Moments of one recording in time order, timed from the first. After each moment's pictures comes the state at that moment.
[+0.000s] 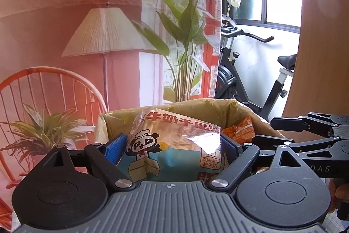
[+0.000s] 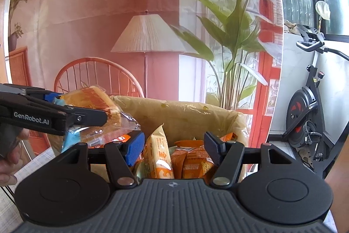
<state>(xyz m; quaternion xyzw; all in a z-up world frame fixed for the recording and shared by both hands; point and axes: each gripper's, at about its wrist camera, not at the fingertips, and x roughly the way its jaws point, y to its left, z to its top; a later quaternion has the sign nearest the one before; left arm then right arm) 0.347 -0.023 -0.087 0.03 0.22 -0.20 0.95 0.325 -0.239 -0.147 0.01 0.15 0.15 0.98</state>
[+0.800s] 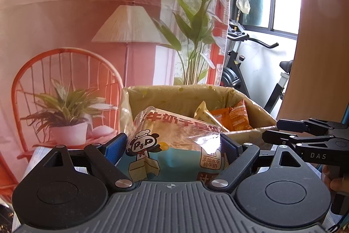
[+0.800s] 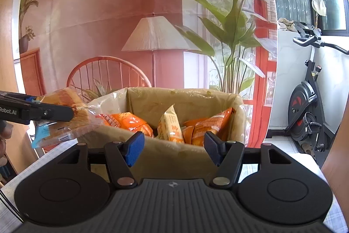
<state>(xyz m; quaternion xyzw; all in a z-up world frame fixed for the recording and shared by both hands) 0.270 0.020 -0.099 0.00 0.22 -0.17 0.96 0.261 -0.243 -0.167 0.03 0.15 0.16 0.98</state>
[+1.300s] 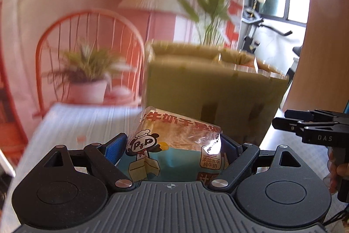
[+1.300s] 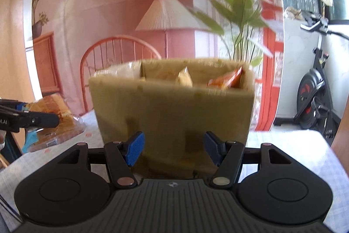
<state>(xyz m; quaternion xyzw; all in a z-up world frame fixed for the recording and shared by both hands) 0.205 0.043 -0.171 -0.02 0.26 -0.13 0.96 0.226 -0.240 -0.227 0.03 0.18 0.19 0.97</state>
